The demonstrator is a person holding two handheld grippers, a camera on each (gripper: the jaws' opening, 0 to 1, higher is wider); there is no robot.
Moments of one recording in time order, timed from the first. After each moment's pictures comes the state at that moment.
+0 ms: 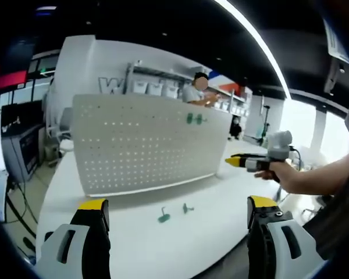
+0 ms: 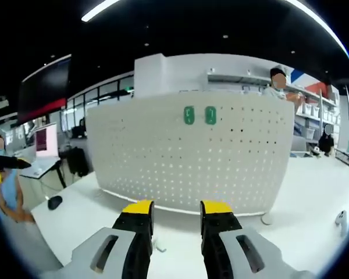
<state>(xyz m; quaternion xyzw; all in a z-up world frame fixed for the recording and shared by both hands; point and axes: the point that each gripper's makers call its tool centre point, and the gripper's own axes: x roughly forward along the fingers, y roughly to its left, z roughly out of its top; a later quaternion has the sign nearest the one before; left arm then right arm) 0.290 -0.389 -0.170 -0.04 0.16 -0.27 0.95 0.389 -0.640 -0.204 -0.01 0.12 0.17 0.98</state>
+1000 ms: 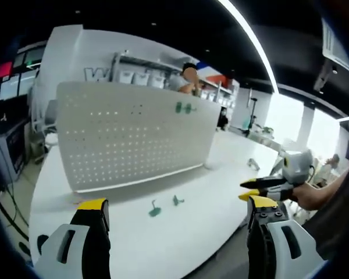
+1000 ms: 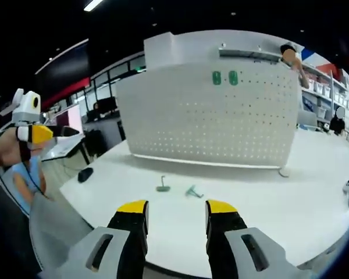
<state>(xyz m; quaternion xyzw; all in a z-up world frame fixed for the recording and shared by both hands) 0.297 -0.401 -0.184 -0.04 0.19 -0.32 0.93 0.288 -0.605 -0.258 0.00 0.21 0.22 0.95</state>
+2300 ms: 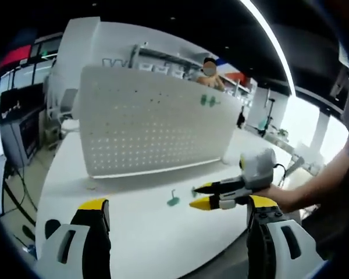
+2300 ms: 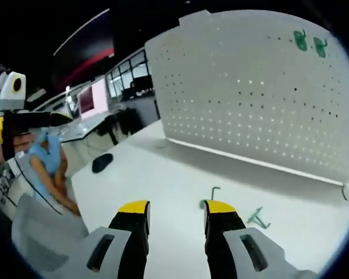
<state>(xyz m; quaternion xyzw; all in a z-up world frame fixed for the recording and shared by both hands) 0.304 -0.361 -0.209 -0.06 0.23 -0.26 0.94 0.387 -0.465 -0.333 -0.01 0.28 0.36 0.89</state>
